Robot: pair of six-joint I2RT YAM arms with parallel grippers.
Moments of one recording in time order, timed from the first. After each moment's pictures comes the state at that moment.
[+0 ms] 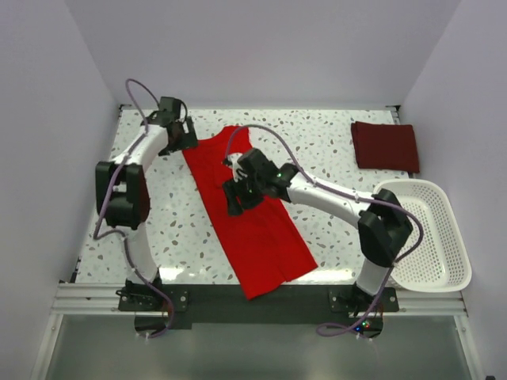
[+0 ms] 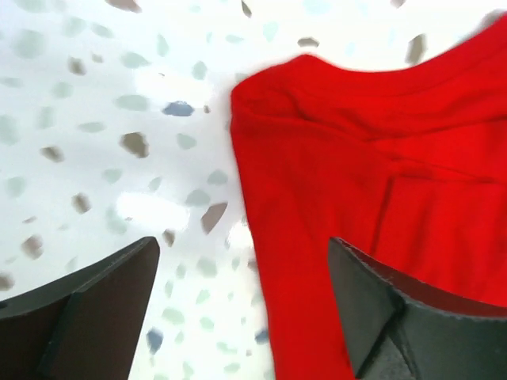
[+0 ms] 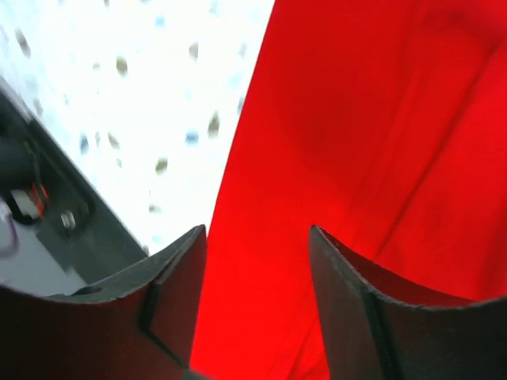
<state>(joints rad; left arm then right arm) -0.10 2.05 1.66 -0.62 -0.17 -0.37 0.90 1.75 1.35 -0.53 -0.21 0.32</state>
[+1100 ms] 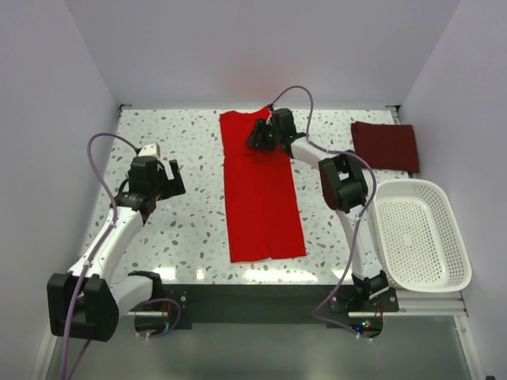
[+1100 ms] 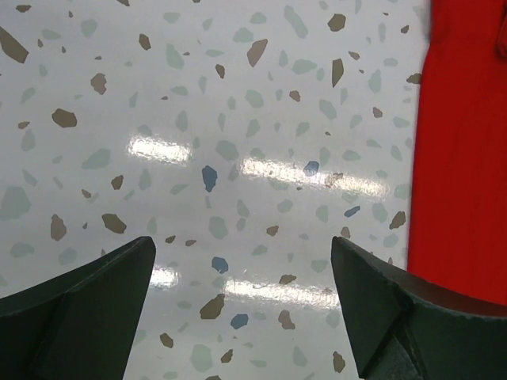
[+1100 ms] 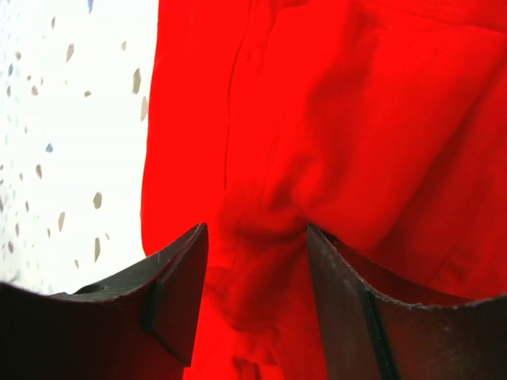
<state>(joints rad) -0.10 1.09 0.73 -0.34 -0.14 -0.30 0.44 2.45 1.89 -0.02 -0.25 0.58</state>
